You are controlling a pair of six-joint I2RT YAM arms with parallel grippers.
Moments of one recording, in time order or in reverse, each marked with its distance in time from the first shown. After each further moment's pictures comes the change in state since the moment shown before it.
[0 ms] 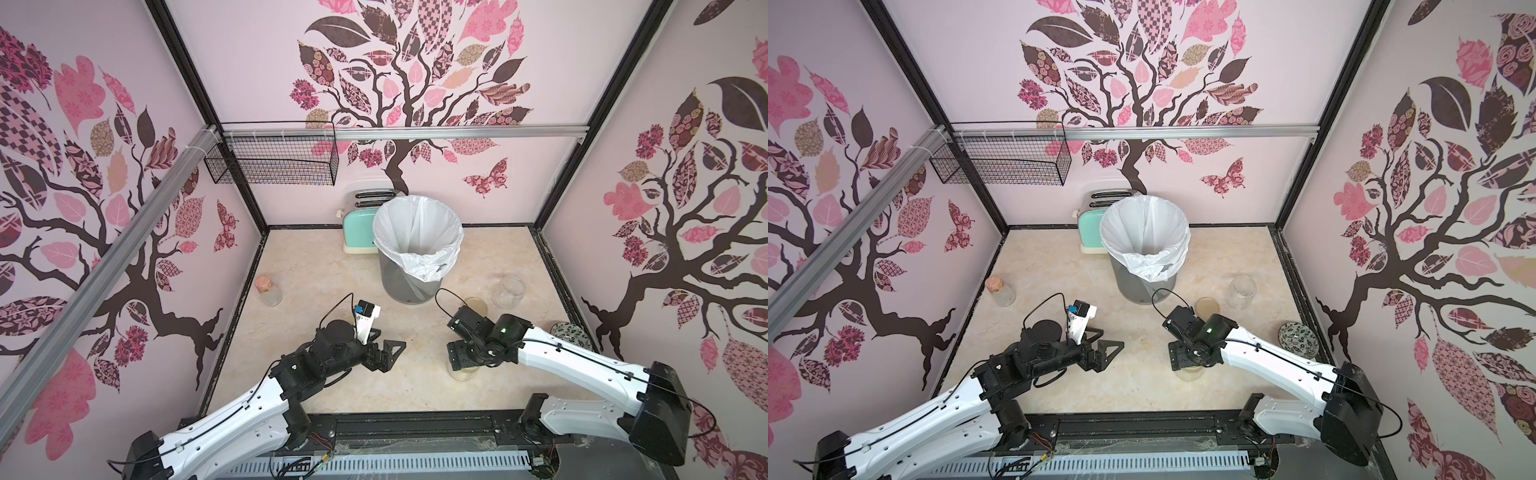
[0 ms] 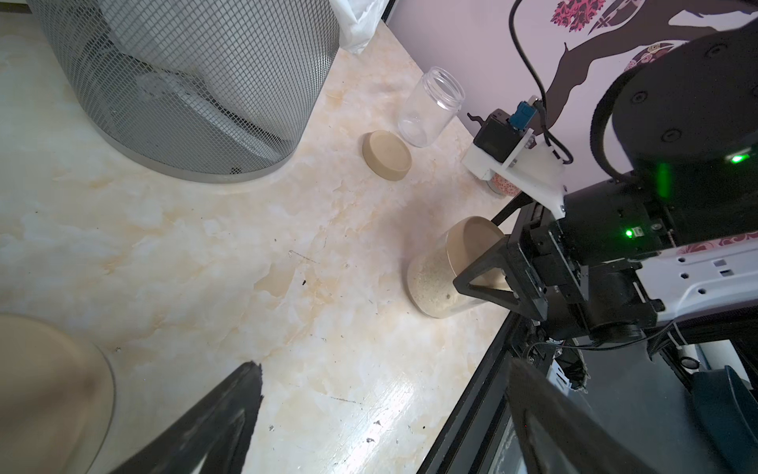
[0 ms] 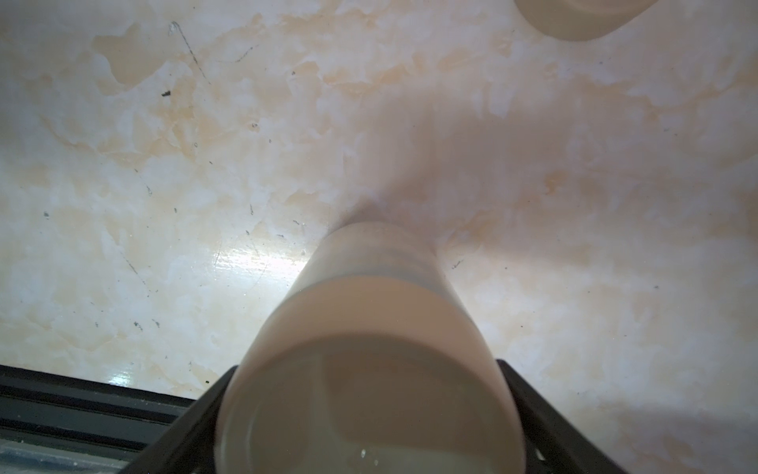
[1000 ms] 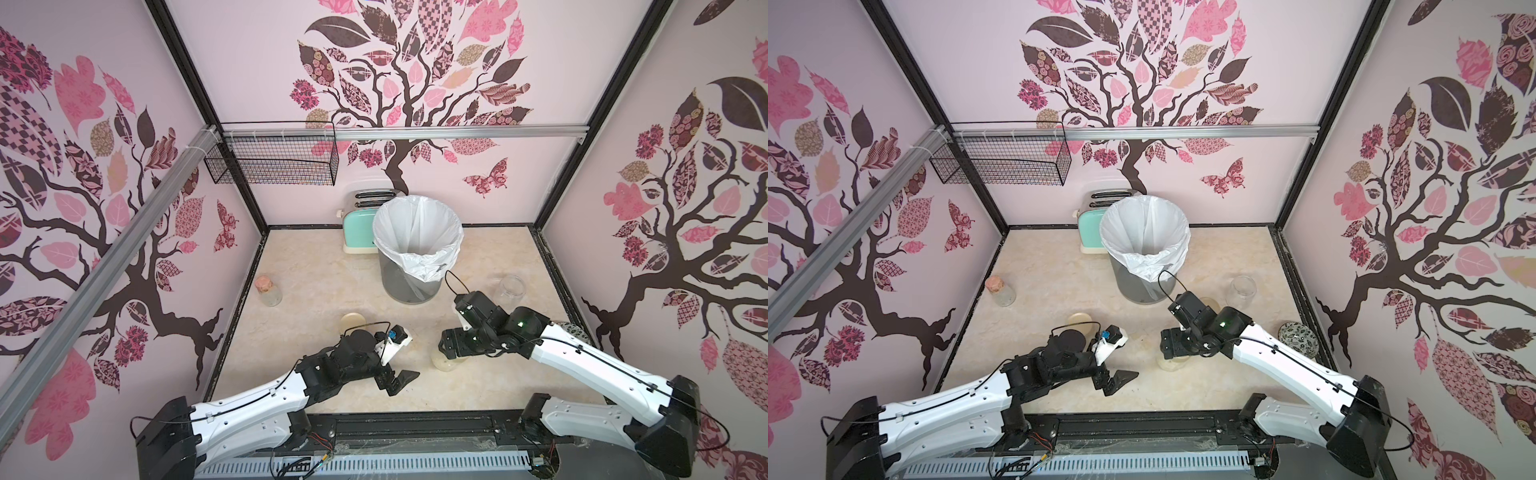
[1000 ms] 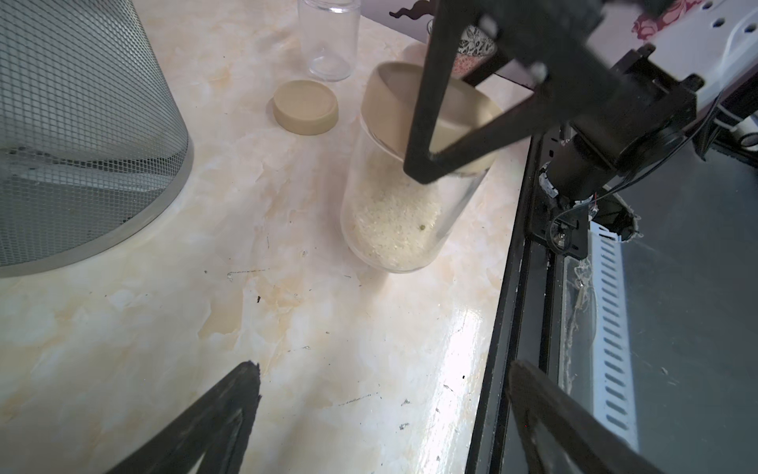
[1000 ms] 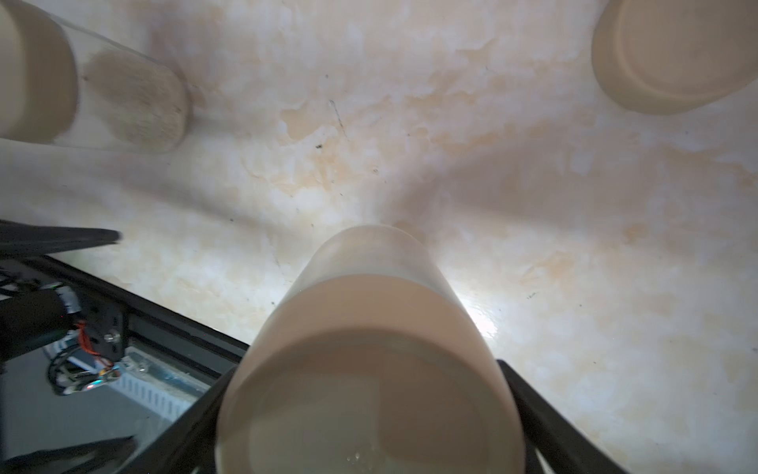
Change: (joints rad) left arm -0.128 0.197 -0.065 0.191 0.086 0.440; right arm -0.076 -0.071 0.128 0.049 -0.194 -0.053
